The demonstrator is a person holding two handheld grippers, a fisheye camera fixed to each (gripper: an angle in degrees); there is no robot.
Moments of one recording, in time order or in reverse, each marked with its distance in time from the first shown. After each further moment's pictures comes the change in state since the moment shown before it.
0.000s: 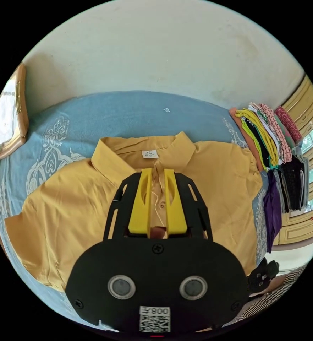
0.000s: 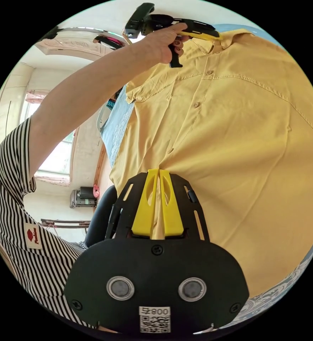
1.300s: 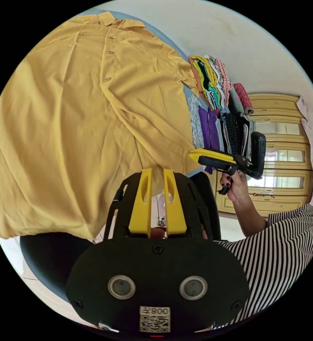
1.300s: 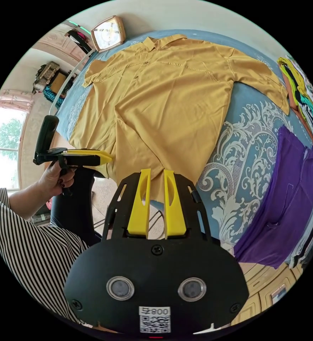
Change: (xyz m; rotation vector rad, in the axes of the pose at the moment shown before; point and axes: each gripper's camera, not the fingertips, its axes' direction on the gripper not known) left arm 0.104 0.590 -0.061 -0.296 0.513 -0.219; right arm -0.089 0.196 -0.120 -0.002 0.498 0.190
